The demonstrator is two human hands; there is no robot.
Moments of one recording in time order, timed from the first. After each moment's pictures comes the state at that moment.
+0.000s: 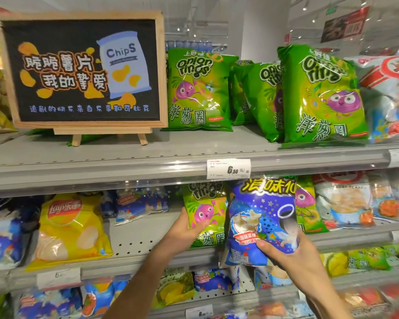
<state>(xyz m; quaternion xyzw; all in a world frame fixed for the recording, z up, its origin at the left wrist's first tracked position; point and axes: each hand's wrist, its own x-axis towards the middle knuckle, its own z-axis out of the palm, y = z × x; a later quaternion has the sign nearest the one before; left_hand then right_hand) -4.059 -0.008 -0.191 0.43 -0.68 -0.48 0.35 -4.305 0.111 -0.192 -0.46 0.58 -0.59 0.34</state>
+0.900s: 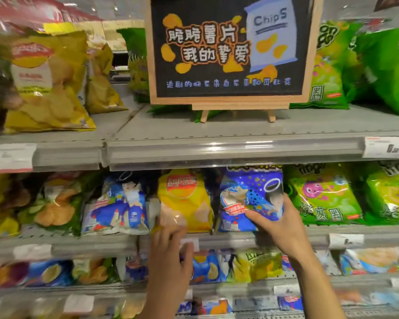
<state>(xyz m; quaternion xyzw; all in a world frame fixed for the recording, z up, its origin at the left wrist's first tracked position) -3.789 0.067 -0.249 0.59 -0.70 -0.01 0.40 -4.052 0.033 -0.205 -0.54 0.56 -0.56 0.29</state>
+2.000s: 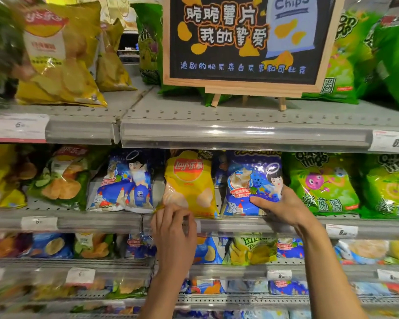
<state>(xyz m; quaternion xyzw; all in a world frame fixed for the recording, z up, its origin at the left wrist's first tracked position) -3.801 0.058 -0.256 0.61 -0.64 0.02 0.48 -4.073 0.010 -0.191 -0.57 0.59 -0.41 0.40</state>
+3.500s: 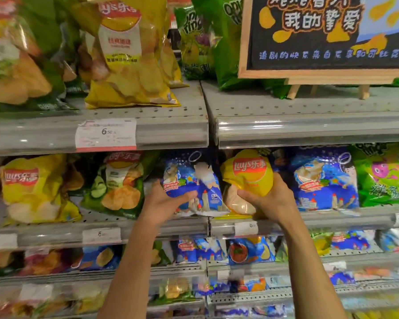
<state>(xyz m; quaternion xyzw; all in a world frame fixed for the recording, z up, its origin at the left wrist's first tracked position) -3.600 -0.021 -0.186 0.59 -0.56 -0.42 0.41 -3.872 0.000 -0.194 -0.51 0.72 -0.40 0.24</state>
